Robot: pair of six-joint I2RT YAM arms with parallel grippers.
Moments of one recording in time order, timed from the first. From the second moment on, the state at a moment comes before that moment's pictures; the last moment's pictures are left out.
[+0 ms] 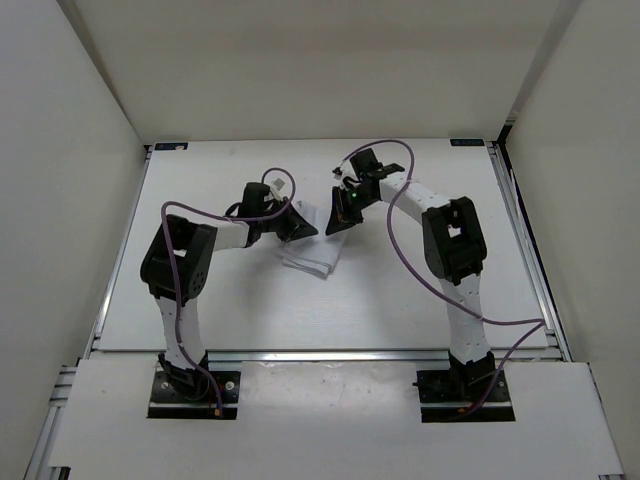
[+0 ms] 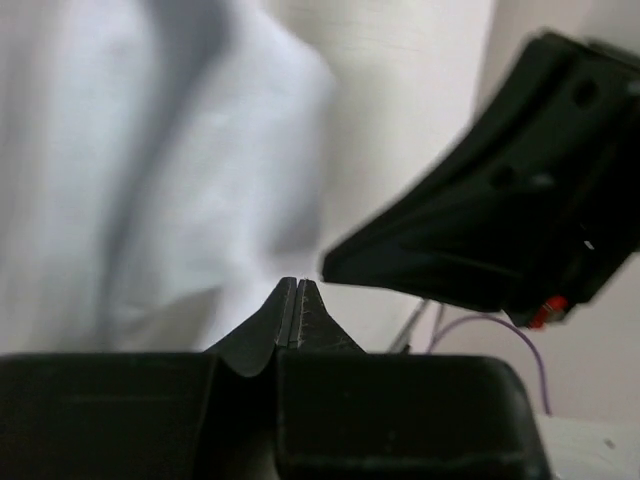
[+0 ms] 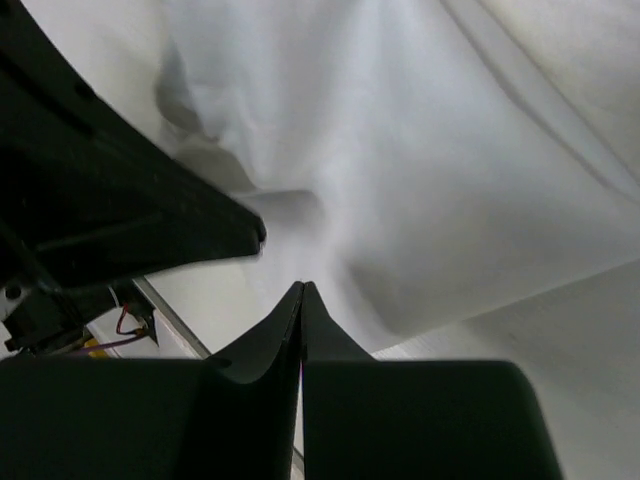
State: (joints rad) left arm -0.35 1.95 1.06 0.27 0.63 -0.94; right arm 0.47 2.23 1.80 -0.69 -0.66 0.32
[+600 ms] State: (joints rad) left arm -0.32 1.99 1.10 0.11 0.45 -0.72; right arm 0.47 2.32 1.75 -0.70 -0.67 0.33
